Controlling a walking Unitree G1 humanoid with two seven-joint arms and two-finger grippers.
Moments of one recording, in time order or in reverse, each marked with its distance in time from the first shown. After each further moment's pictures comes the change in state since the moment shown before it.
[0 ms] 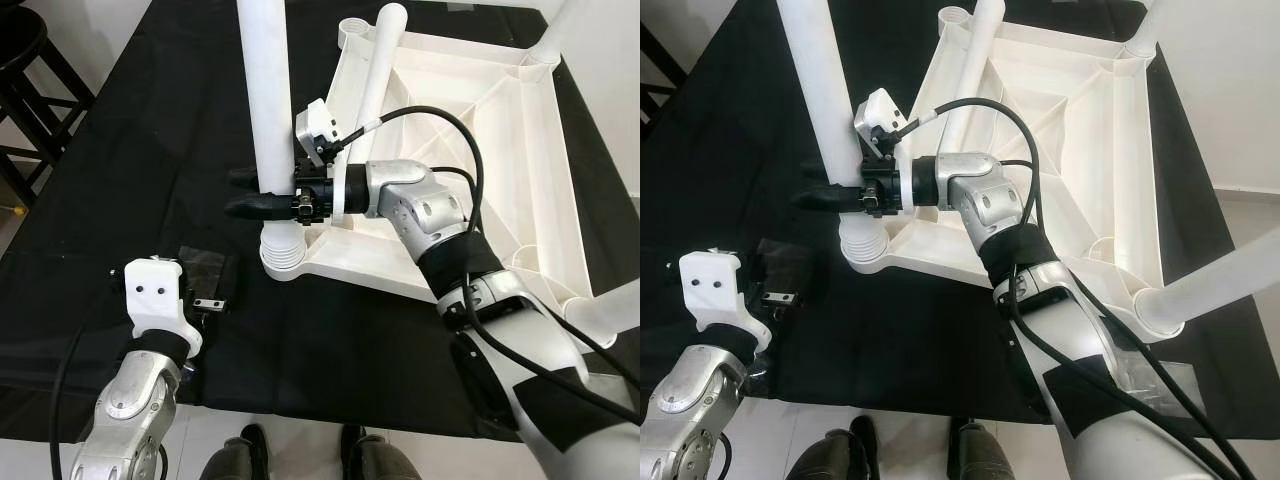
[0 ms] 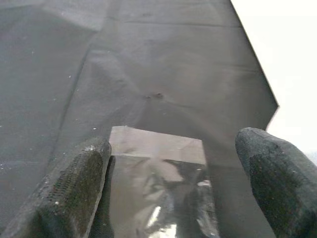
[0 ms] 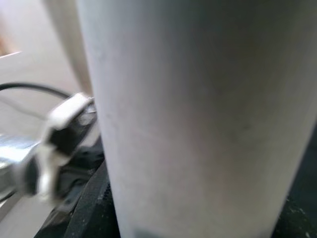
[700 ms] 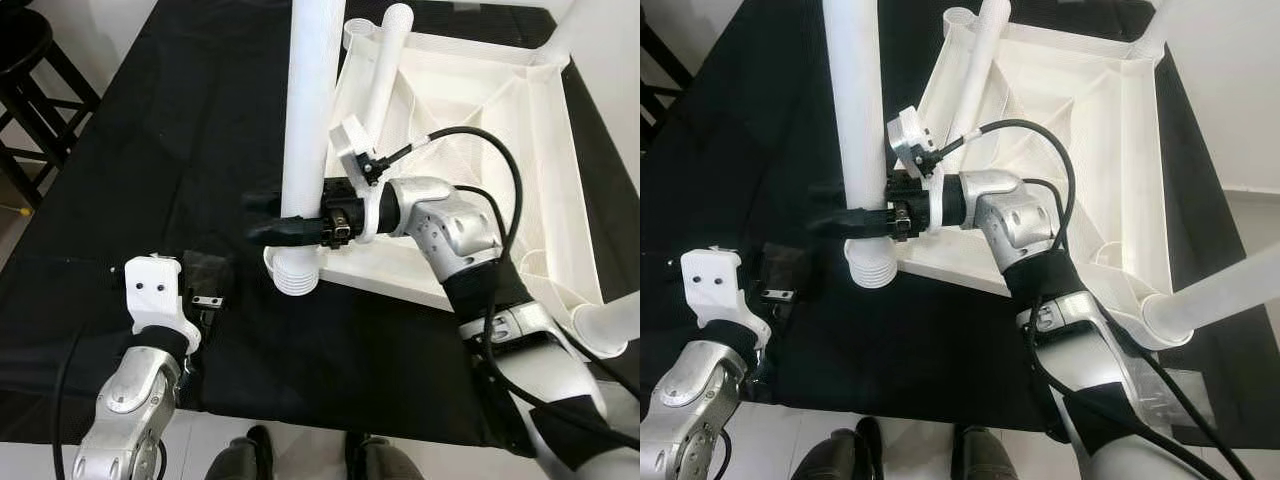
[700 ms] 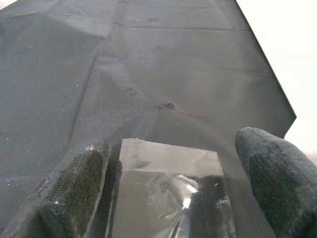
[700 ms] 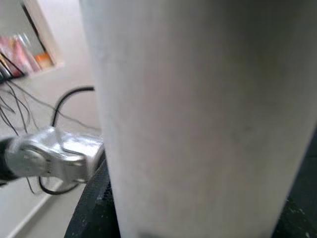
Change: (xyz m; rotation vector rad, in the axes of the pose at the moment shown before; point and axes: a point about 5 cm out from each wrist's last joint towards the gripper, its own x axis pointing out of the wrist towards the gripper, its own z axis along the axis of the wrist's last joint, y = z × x) left arm 0.006 0.002 -0.002 0.005 -0.010 -0.007; right arm -0.003 0.016 0.003 0.021 -0.041 0.073
